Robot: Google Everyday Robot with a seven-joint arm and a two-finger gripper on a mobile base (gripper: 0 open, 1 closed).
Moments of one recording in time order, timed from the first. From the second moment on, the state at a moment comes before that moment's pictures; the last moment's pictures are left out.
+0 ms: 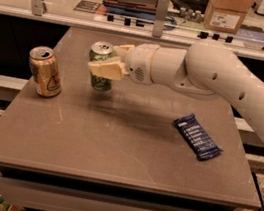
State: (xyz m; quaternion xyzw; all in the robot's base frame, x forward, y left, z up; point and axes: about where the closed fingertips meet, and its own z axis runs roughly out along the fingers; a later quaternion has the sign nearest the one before) arm 0.603 0.083 0.918 -0.47 0.65 0.31 0.52
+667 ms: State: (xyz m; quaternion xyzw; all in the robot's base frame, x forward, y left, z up) arm 0.573 0.129 0.904 -0.46 0.64 0.34 0.50
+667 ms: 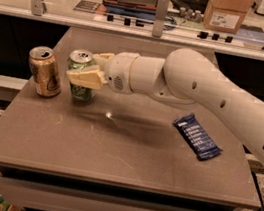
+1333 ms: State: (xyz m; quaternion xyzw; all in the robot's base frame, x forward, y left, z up) arm 0.568 0.142 0.894 -0.47 0.64 0.34 0.51
